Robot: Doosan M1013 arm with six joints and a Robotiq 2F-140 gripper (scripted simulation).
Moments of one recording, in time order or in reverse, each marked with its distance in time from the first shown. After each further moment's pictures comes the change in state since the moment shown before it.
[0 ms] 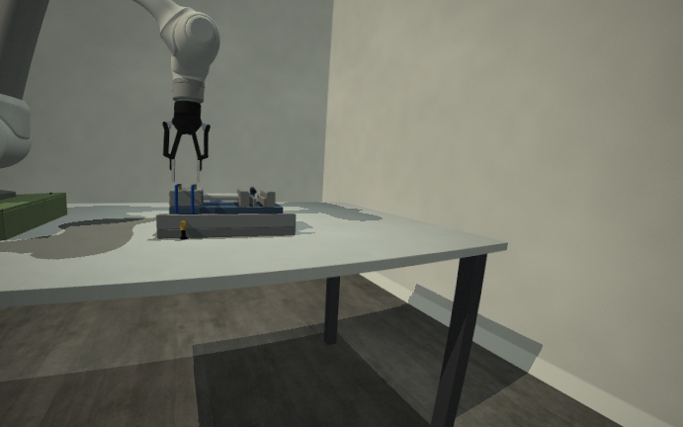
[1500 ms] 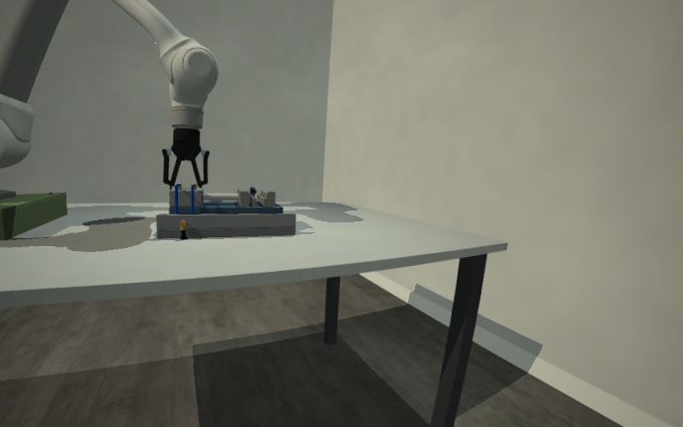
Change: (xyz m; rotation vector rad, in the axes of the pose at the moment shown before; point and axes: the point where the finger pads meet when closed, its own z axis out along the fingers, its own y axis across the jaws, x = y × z) arm 0.000 0.000 0.077 0.000 0.000 0.000
